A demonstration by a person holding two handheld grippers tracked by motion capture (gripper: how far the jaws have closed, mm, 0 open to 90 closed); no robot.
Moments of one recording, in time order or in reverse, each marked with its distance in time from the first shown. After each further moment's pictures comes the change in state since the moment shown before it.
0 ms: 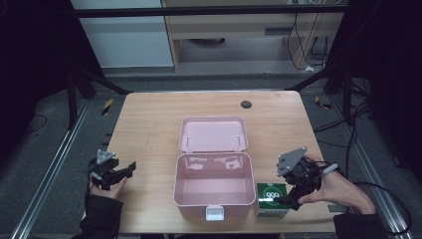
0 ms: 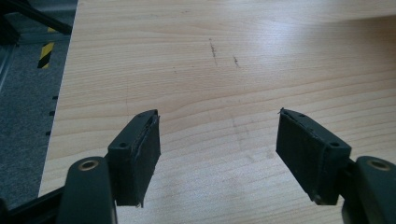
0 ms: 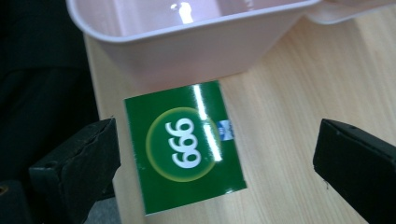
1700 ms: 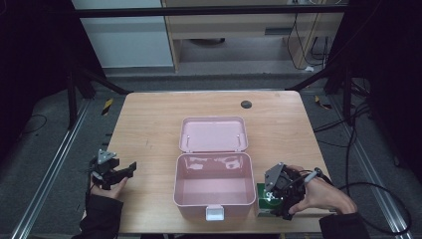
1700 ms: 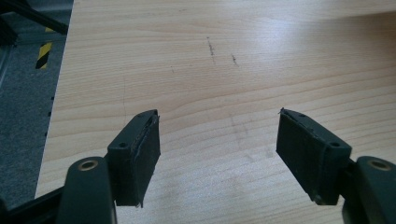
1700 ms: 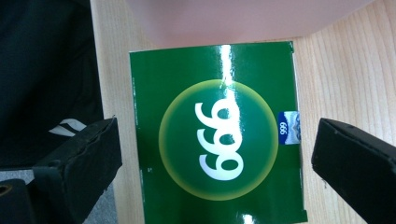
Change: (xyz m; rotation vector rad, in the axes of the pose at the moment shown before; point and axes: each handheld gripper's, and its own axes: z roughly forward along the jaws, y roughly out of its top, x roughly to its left) left arm -0.001 0.000 0.002 0.007 -0.005 0.009; right arm 0.009 -0.007 0.054 0.185 0.073 -0.109
